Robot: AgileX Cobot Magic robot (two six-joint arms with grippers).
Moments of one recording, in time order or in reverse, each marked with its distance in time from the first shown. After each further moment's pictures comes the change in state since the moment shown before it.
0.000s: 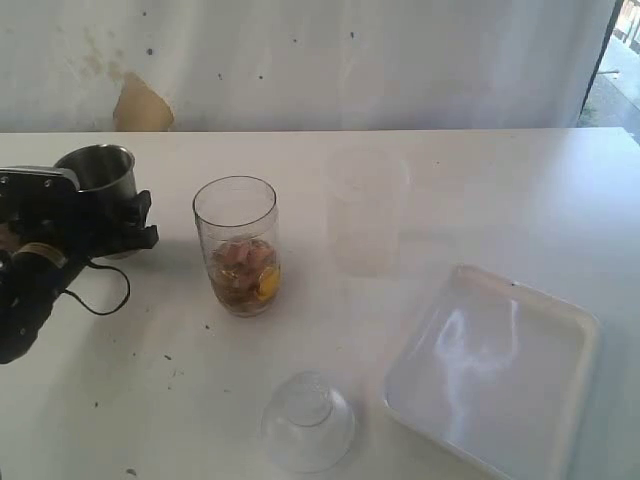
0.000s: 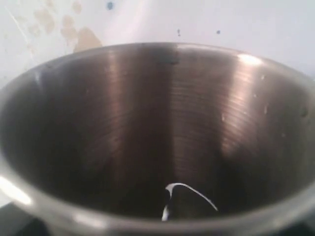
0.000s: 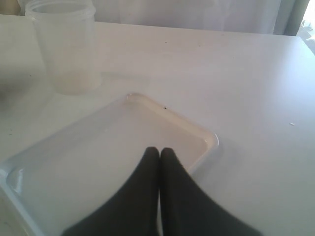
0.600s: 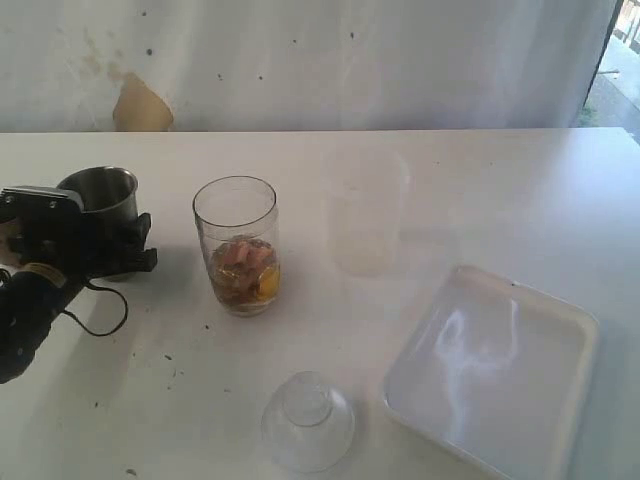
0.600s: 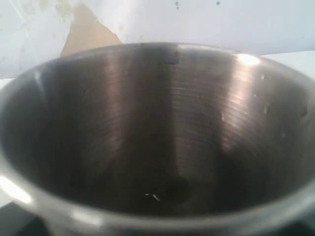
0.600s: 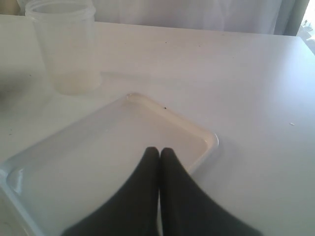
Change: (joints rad) left arm 0.000 0.038 0.042 0.000 -0.028 0.038; right arm 0.000 0.000 0.000 0.000 0.000 0.000
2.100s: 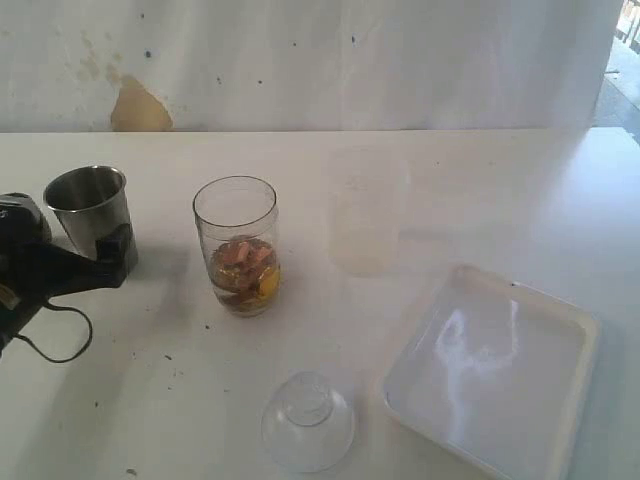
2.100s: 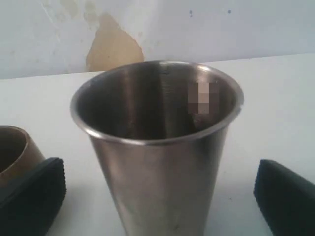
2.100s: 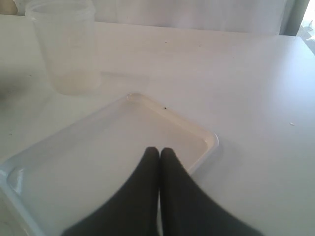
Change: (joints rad) left arm 0.000 -0.204 0.233 -0.042 -0.012 0.013; right arm 0.000 0.000 0.000 0.000 0.000 0.000
